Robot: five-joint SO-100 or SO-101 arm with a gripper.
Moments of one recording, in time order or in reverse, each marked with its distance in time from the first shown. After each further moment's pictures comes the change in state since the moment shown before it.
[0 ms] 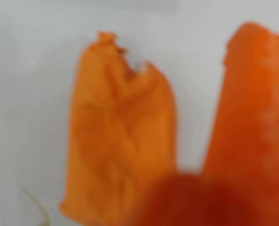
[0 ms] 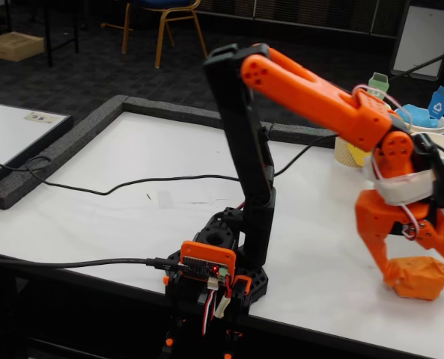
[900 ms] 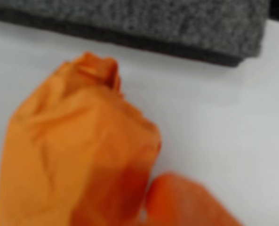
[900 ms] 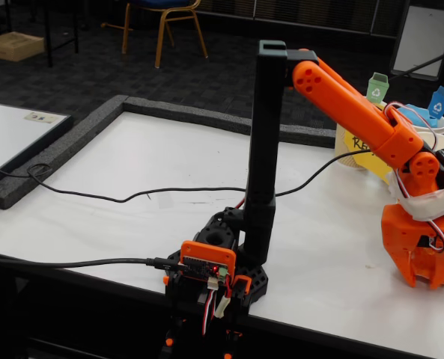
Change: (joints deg) arm -3.5 -17.6 -9.0 -10.7 0.0
